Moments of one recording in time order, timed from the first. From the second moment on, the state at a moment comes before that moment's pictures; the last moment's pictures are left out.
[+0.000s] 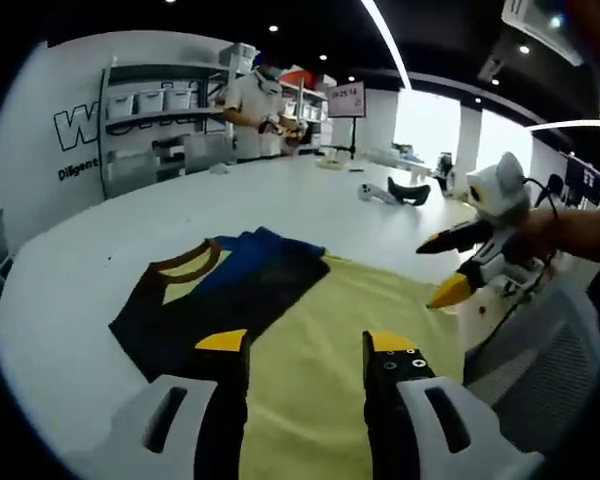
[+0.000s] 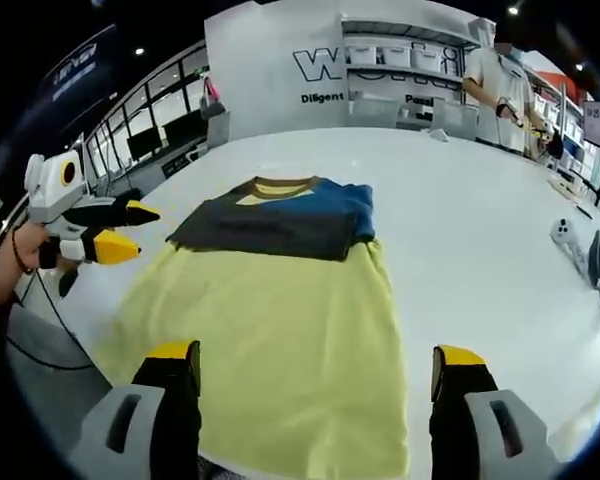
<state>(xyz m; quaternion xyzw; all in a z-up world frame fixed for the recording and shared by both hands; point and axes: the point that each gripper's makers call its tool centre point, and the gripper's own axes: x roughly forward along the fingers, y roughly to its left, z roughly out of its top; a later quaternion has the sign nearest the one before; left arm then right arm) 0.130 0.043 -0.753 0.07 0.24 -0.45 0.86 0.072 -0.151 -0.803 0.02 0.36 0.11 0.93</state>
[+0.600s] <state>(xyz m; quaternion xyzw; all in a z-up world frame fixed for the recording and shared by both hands) 0.073 0.096 -0.784 0.06 0.34 -0.40 0.85 0.052 -0.161 -0.814 0.01 0.38 0.10 0.92</state>
